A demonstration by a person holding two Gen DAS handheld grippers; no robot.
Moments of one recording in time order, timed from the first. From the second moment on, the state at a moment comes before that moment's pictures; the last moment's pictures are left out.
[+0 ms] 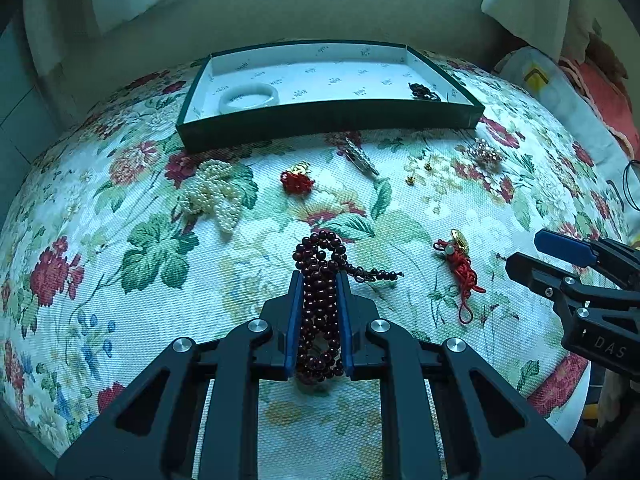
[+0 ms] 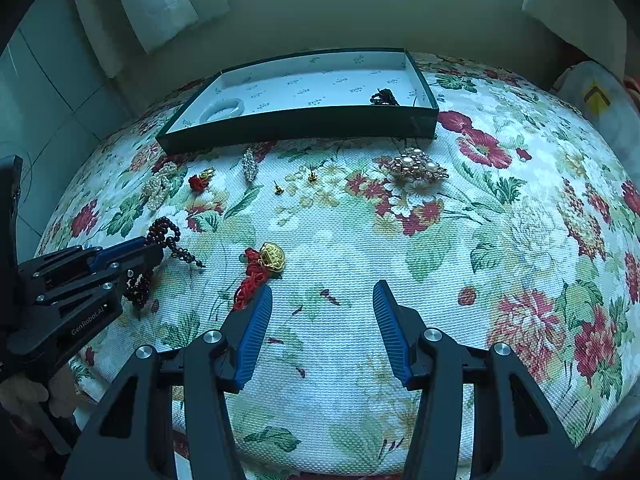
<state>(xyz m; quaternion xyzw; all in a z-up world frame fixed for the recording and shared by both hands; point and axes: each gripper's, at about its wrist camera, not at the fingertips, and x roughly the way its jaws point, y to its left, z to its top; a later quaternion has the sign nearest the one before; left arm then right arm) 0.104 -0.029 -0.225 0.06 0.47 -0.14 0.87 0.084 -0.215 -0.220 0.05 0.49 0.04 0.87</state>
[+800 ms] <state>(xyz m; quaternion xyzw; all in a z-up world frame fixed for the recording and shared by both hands) 0.119 0.009 -0.223 0.03 0.48 -0.09 0.87 0.108 -0.176 -0.236 0.01 0.52 0.07 0.85</state>
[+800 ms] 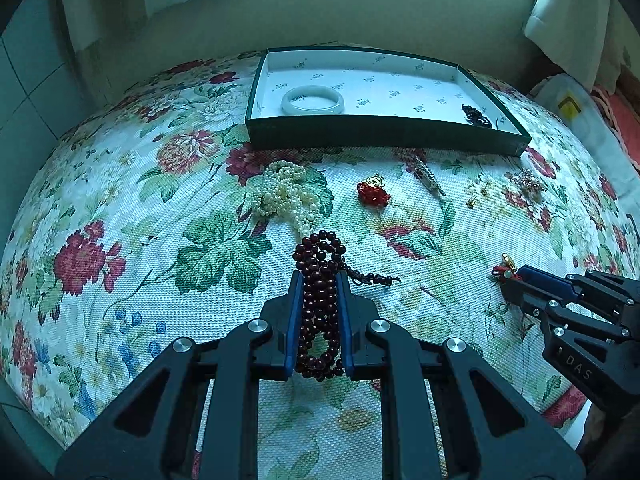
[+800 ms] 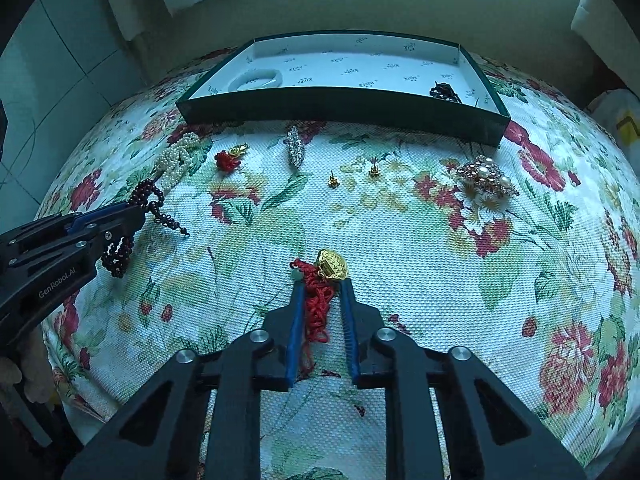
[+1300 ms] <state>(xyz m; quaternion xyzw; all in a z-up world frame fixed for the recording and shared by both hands) 0.118 0.003 -0.205 0.03 0.46 -0.10 0.88 0.100 -0.184 -0.207 0.02 0.48 0.08 0.87</state>
